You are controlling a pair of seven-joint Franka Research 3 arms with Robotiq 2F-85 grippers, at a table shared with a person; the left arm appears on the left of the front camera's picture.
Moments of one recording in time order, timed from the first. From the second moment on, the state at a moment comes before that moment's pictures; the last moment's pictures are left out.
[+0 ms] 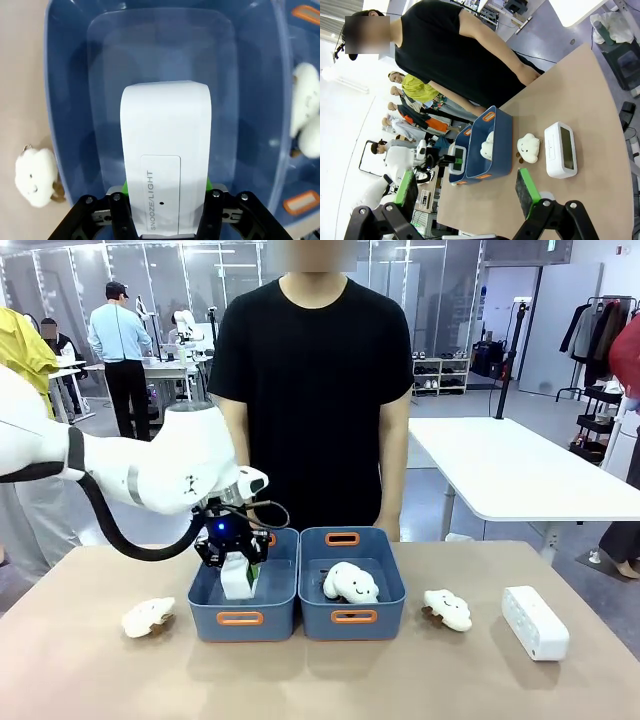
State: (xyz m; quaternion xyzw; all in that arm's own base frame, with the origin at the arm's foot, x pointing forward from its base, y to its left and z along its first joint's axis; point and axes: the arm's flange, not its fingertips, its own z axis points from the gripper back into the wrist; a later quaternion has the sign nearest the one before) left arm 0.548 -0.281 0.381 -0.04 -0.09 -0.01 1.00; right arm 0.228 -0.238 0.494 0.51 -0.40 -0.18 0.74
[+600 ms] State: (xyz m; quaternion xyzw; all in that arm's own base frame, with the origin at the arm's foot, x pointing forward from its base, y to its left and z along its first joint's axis) left arm 0.571 -0.276 0.357 -0.03 -0.10 0.00 0.99; right arm 0.228 -0.238 0.494 0.51 -0.40 -0.18 0.74
